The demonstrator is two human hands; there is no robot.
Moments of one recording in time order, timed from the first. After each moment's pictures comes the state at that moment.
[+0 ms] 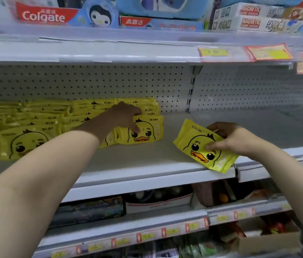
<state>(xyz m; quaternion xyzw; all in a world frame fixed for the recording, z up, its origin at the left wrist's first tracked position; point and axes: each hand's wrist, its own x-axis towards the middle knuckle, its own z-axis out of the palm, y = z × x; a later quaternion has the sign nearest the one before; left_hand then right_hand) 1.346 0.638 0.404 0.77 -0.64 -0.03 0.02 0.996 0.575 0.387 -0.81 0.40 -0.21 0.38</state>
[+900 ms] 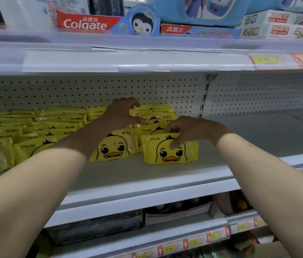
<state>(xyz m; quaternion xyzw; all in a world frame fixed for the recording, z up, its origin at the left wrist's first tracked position) 1.424 0.667 0.406 0.73 -0.62 -0.04 0.29 1.177 0.571 0.404 -0.92 0.31 0.01 0.23</state>
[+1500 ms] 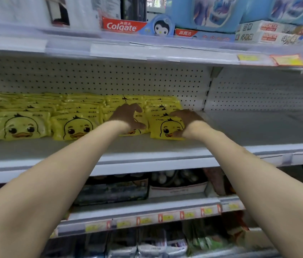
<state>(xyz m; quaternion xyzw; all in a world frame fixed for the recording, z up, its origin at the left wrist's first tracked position) 1.386 0.769 0.388 0.78 -0.57 -0.05 0.26 1.163 0.658 0.392 -0.92 0.38 -0.10 0.07</state>
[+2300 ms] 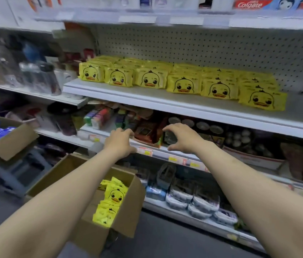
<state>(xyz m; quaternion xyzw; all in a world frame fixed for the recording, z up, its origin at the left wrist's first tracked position) 1.382 1.202 0.281 0.94 -0.31 -0.06 0.13 1.252 0.991 0.303 -0.99 0.12 0.00 0.13</state>
